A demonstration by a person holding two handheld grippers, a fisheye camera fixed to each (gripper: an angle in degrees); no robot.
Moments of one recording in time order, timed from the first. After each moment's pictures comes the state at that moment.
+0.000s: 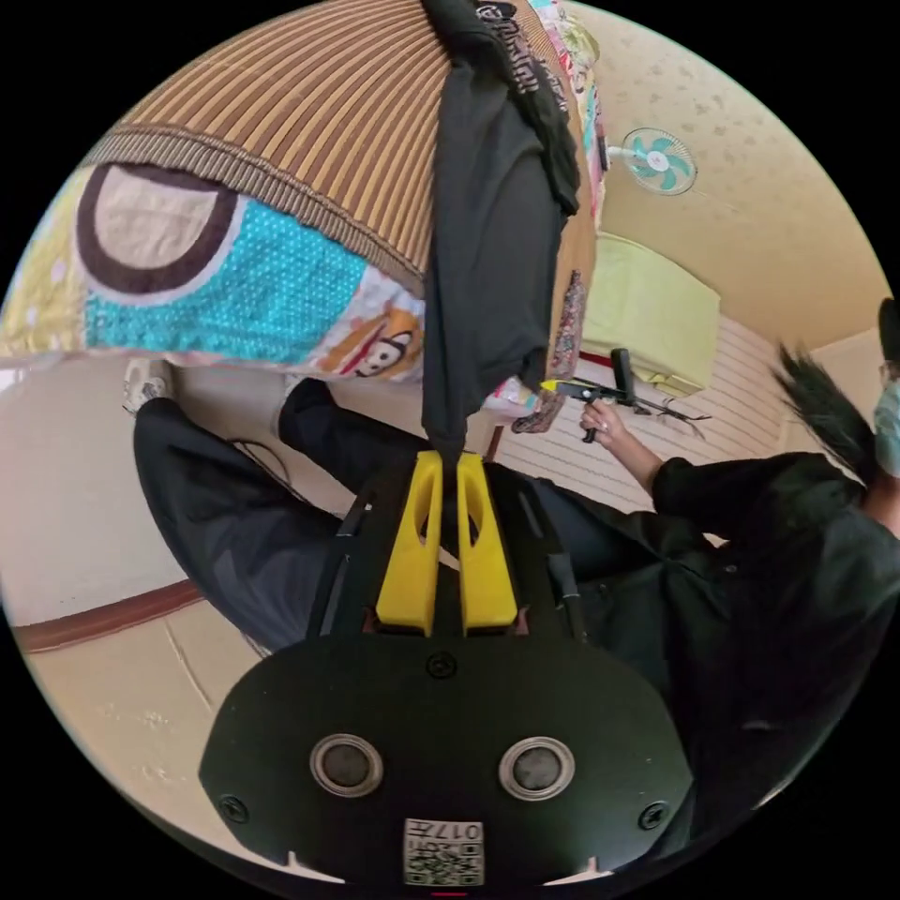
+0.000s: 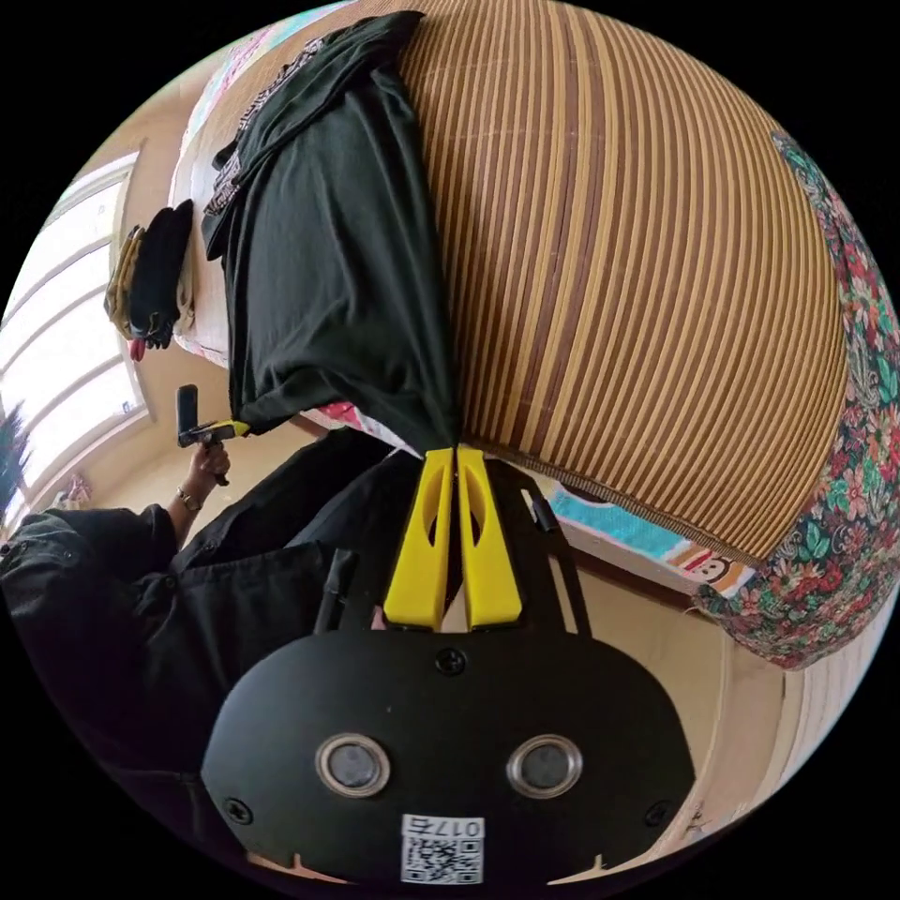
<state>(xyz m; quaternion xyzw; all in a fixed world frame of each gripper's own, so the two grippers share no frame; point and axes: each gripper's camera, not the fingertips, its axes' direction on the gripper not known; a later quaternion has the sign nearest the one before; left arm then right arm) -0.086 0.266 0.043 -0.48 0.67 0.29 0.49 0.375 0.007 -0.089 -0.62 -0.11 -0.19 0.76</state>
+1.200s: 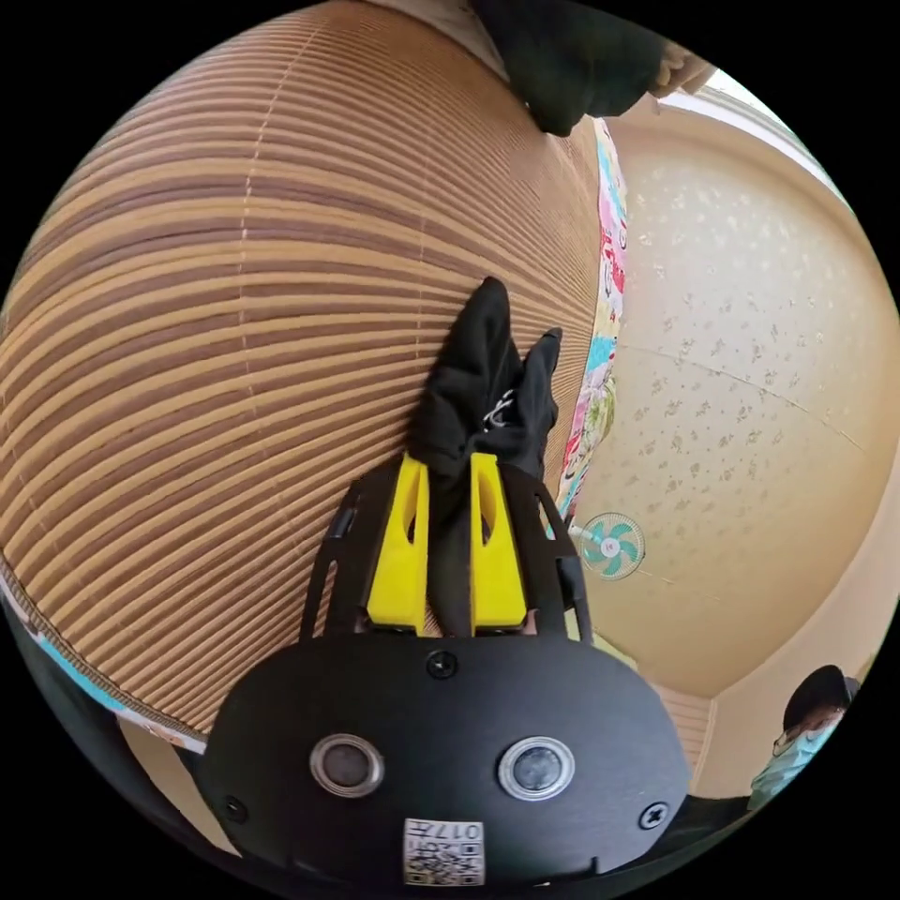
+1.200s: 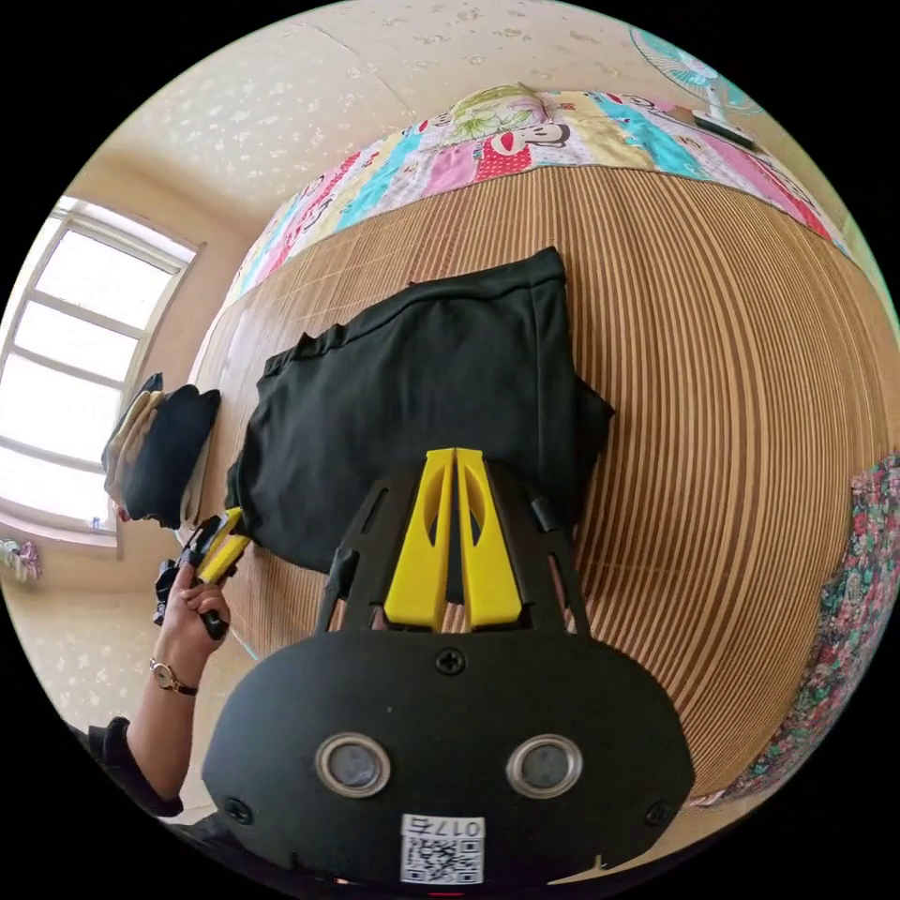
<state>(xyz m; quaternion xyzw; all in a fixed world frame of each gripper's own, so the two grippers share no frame) 0.078 0.146 0.046 -0.32 0.63 -0.24 0.67 0.184 -0.054 0.054 -0.32 -0.08 -0.26 0.91</state>
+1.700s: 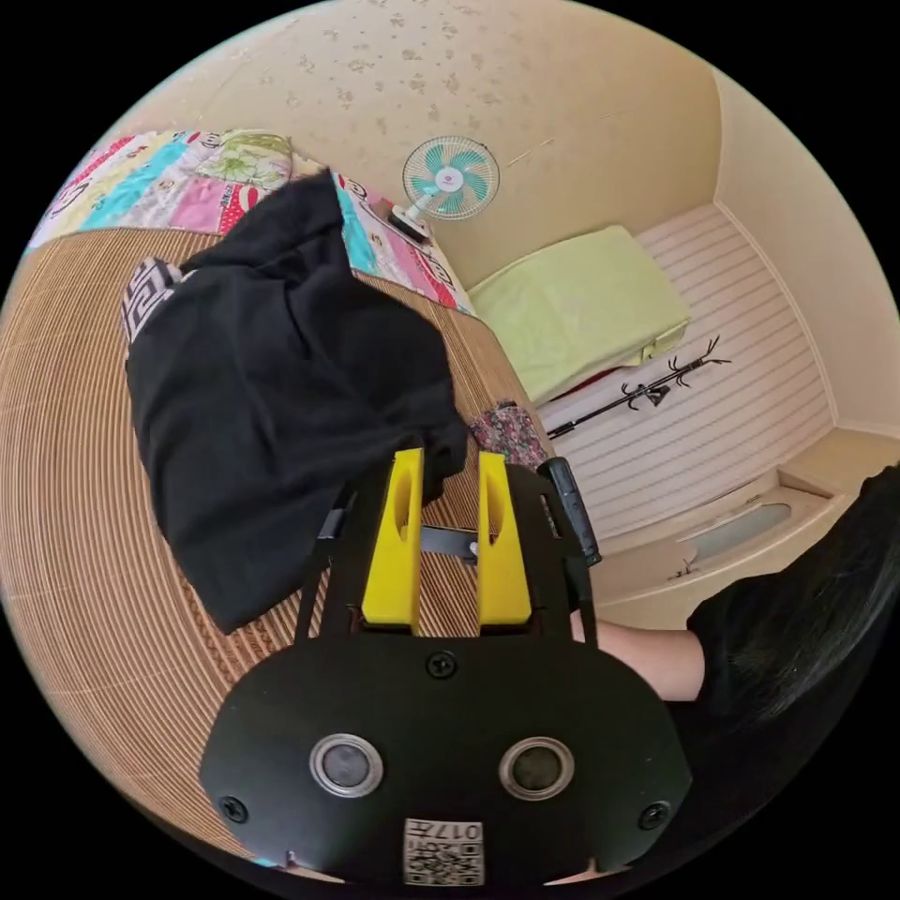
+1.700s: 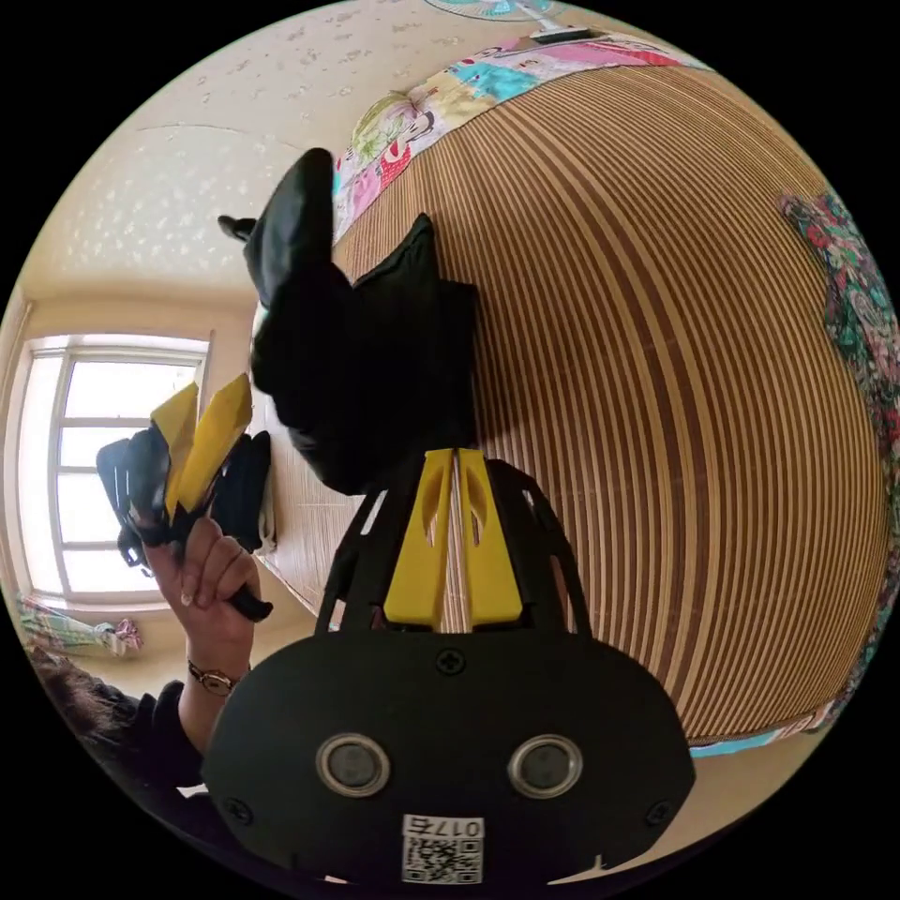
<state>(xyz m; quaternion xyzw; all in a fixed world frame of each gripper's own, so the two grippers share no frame) 0.236 0.257 -0.289 -0.13 0.75 0.39 0.52 0.352 -0.067 -0.003 -0.36 -0.19 -0.05 0.91</state>
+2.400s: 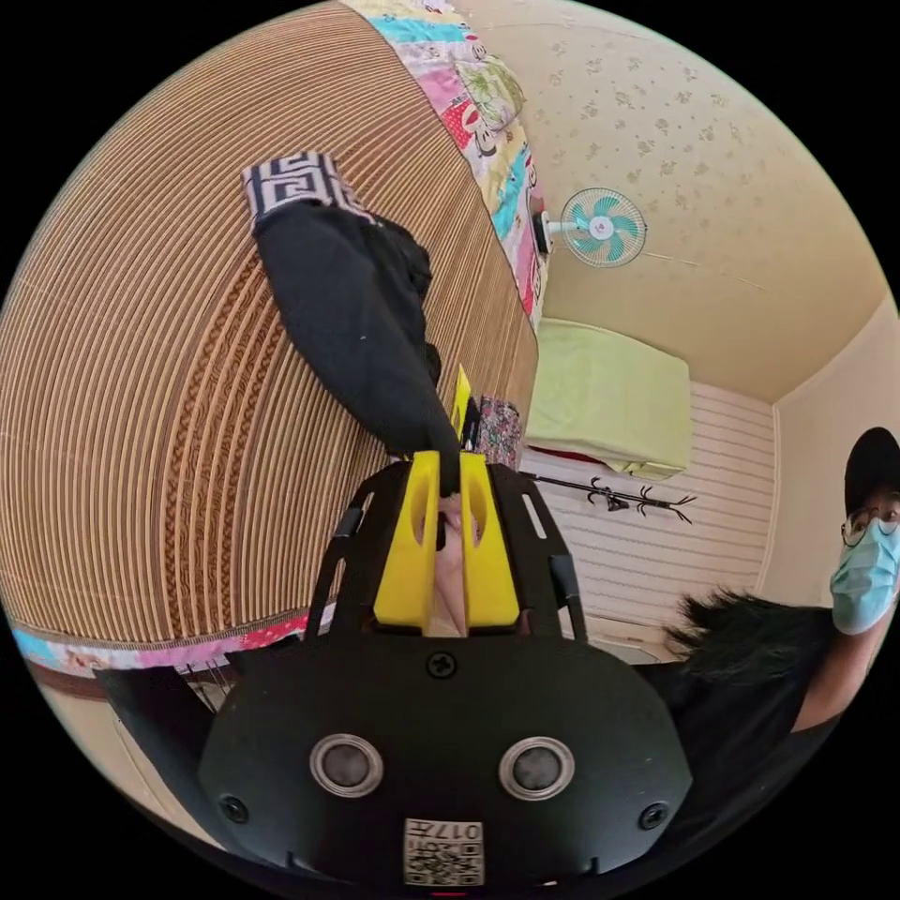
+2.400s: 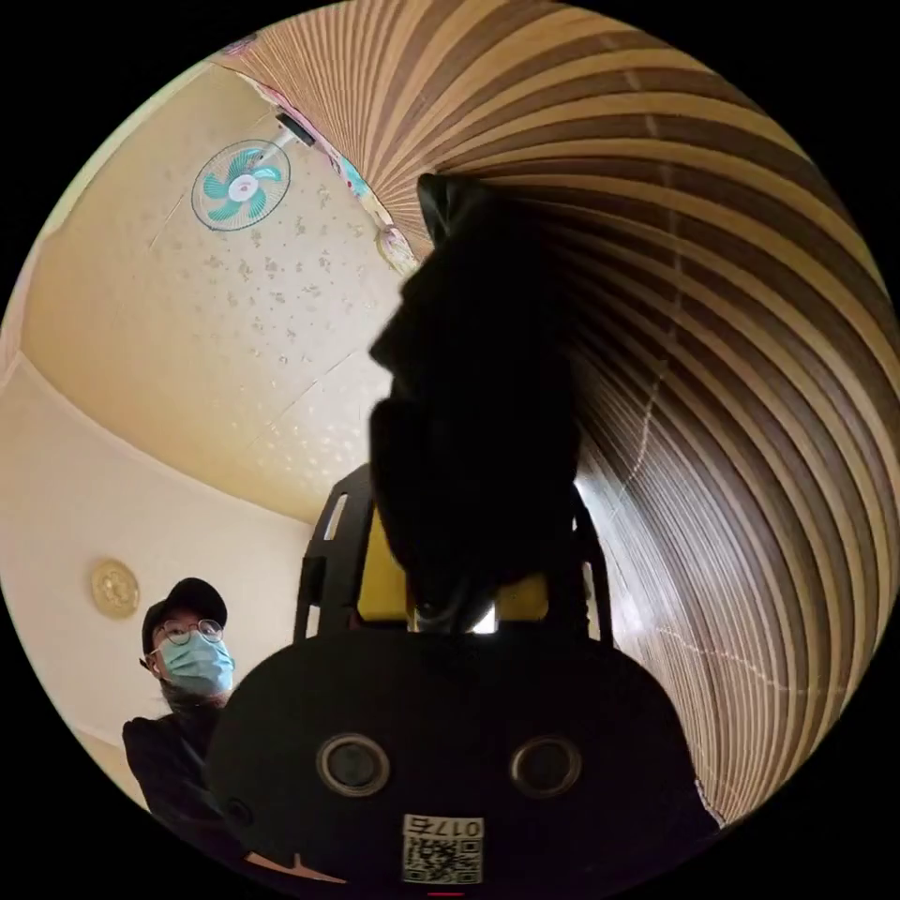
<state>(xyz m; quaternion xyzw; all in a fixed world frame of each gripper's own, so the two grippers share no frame) 0.138 0.381 -0.275 -0.38 0.70 0.22 0.56 0.420 -0.042 0.081 -0.30 -0.55 0.38 0.68</state>
